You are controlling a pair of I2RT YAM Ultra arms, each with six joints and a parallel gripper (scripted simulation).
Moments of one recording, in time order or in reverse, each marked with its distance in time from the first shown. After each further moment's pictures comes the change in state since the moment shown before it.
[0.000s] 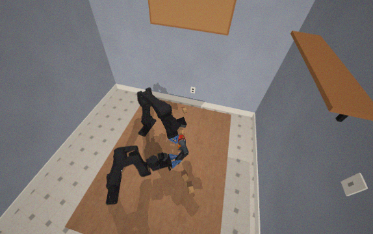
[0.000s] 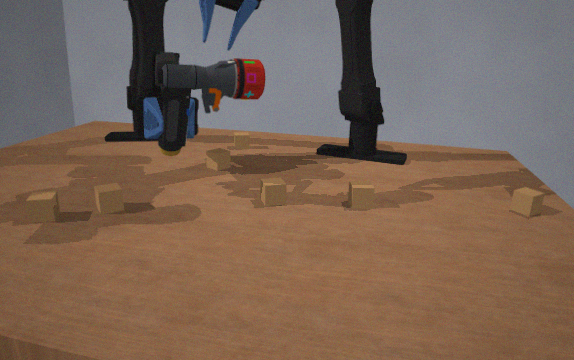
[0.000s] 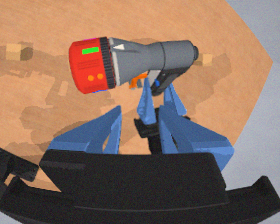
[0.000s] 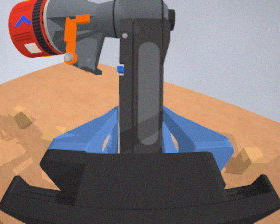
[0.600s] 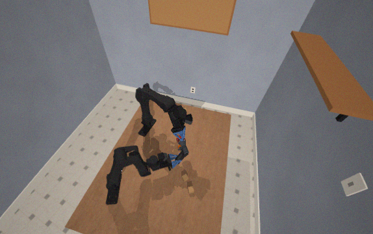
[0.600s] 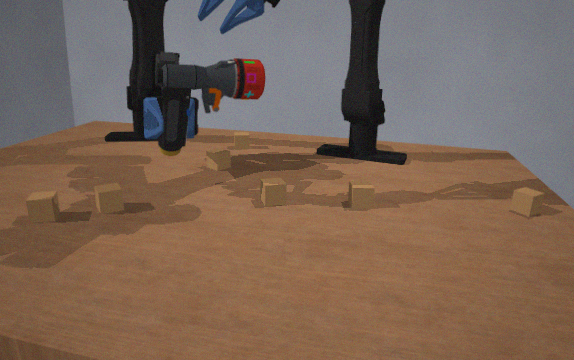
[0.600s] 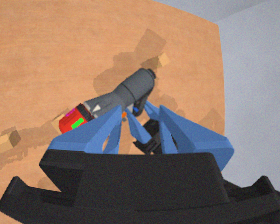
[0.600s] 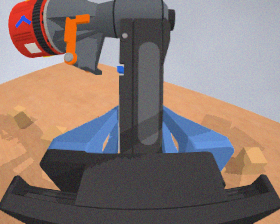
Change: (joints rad) left arm 0.210 -0.158 -0.235 0.389 0.314 0.555; right arm 0.000 0.000 0.000 0.000 0.000 0.000
